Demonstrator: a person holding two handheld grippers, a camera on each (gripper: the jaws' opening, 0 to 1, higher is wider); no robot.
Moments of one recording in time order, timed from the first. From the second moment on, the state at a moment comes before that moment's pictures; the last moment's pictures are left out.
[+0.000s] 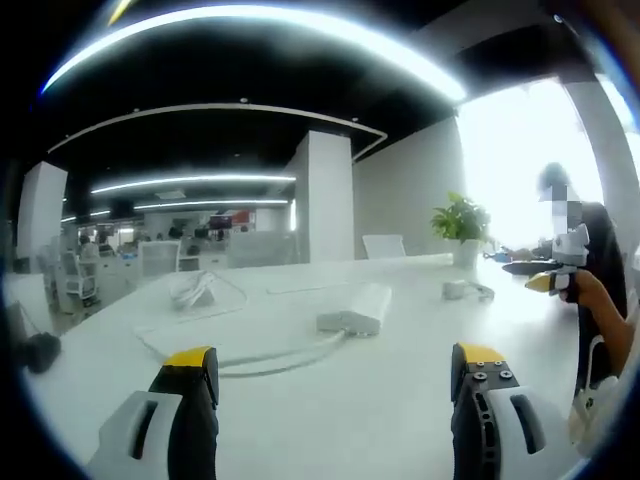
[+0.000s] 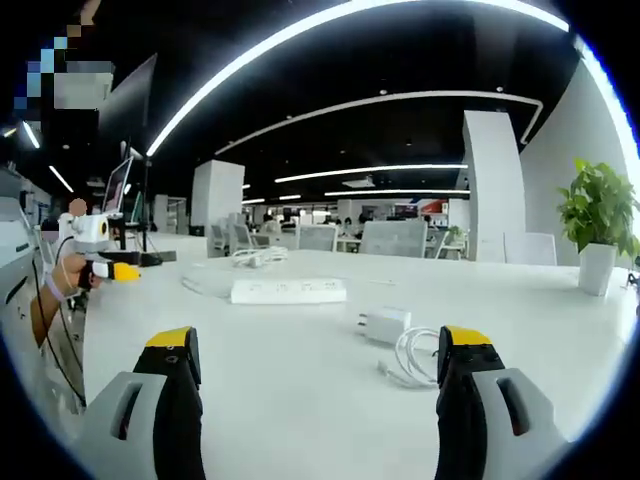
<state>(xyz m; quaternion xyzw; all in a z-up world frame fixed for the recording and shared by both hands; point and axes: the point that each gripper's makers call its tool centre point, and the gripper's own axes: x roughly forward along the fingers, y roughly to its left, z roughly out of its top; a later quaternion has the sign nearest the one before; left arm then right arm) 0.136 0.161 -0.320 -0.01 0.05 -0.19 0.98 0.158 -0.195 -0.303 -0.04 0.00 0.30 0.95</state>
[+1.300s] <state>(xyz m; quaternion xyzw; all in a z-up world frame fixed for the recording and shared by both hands) 0.144 0.134 -0.300 -0.02 0.04 -0.22 0.97 0.144 -0.187 -0.307 -0.04 0.00 0.31 0.95</state>
